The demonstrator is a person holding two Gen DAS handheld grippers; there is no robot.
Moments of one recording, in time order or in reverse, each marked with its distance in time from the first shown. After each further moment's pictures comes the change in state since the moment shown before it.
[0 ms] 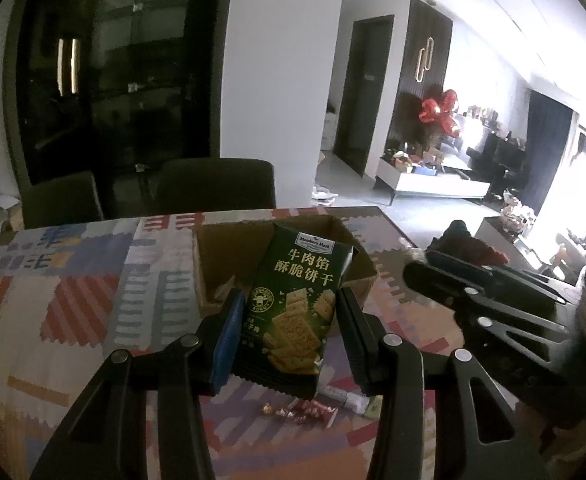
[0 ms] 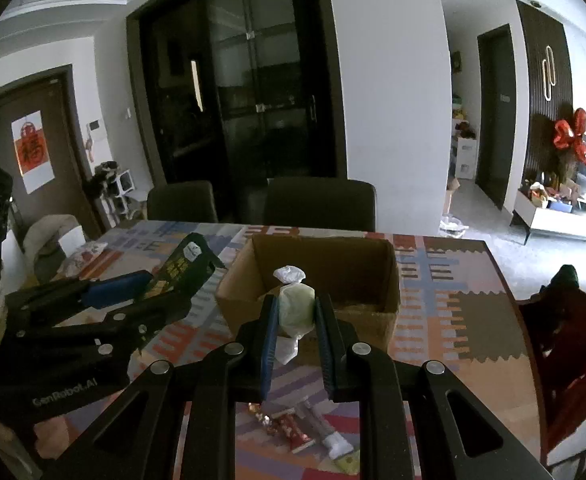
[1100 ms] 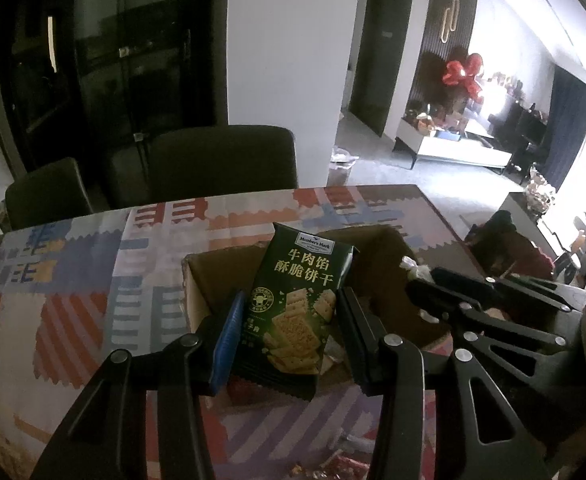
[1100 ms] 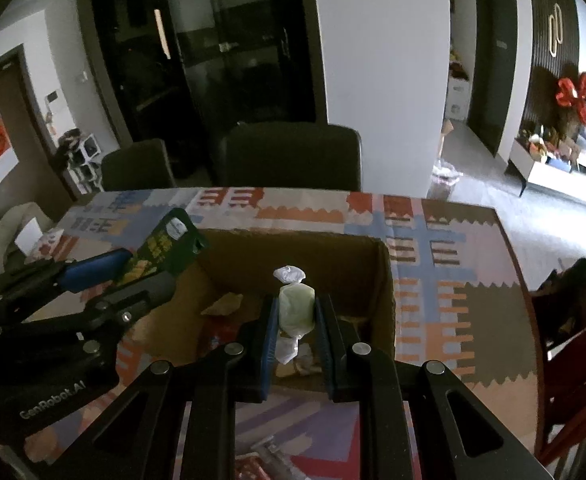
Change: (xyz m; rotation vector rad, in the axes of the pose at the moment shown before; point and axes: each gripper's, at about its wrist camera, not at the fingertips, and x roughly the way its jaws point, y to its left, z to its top) left arm 0.136 0.030 0.066 0.002 0.178 0.070; right arm 0.141 -0.048 0.045 0.083 0.260 -0.060
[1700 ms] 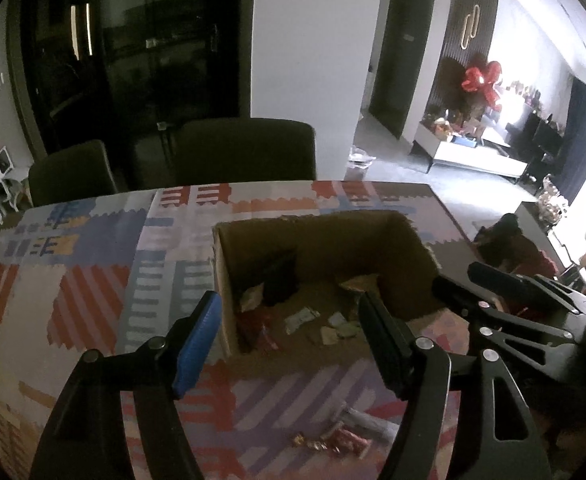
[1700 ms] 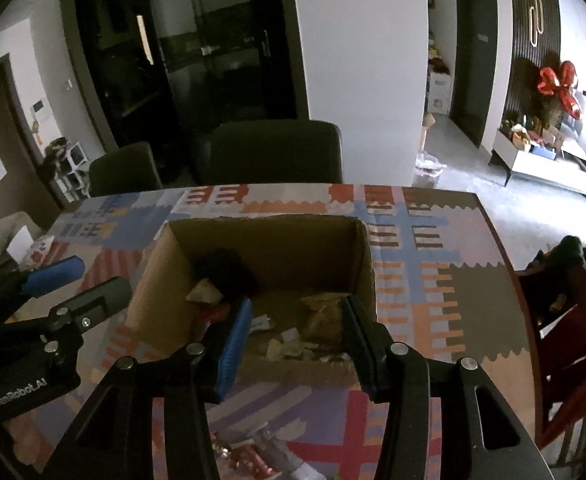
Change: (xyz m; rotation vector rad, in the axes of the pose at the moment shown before) left arm -0.045 0.007 -0.029 -0.061 0.006 0.035; right arm -0.031 0.000 -0.022 0.021 -0.030 -0.055
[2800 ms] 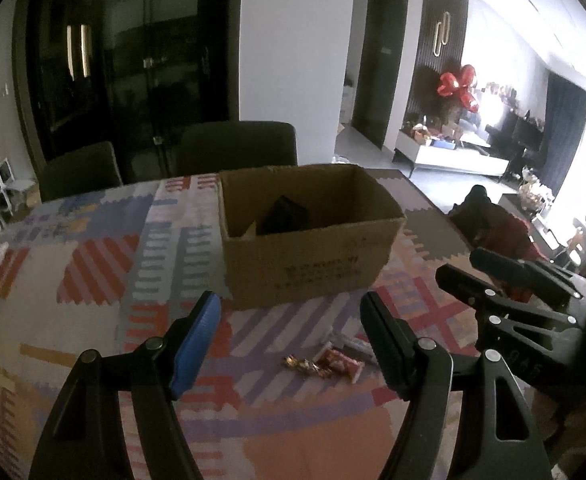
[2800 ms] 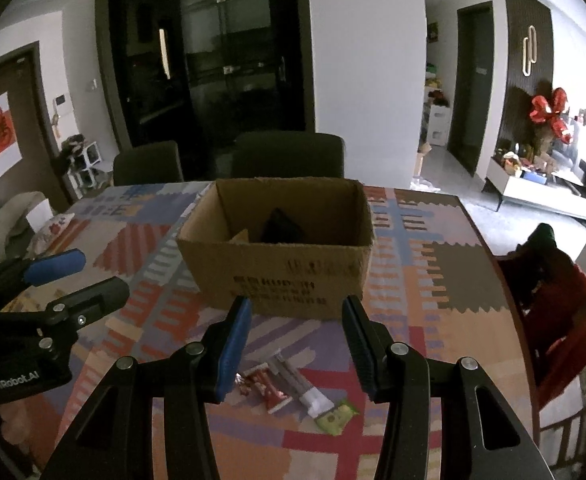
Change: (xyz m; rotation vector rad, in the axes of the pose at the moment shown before) left arm -0.070 -0.007 -0.116 0.045 -0.090 -0.038; right arm -0.080 0.023 -0.109 -0.047 -0.120 -0.020
